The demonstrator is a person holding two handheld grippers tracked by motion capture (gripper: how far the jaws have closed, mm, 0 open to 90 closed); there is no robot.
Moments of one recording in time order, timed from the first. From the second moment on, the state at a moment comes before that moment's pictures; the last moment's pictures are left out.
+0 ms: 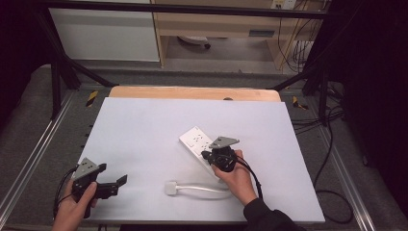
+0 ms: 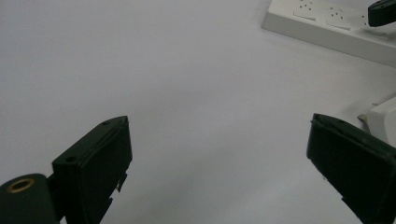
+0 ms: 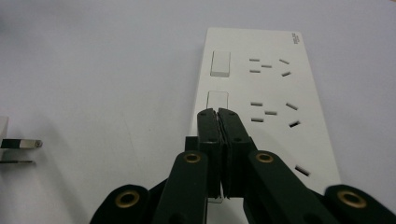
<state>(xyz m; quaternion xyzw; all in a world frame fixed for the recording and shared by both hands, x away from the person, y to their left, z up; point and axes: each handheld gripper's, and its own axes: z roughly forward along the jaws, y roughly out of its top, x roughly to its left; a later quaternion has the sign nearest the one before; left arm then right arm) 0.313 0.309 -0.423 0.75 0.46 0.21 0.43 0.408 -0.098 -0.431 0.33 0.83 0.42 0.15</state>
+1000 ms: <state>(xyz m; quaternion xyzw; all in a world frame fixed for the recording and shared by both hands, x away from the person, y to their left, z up) 0.313 0.308 -0.424 0.75 0.46 0.20 0.43 0.408 -0.109 -0.415 0.36 0.80 0.45 0.16</state>
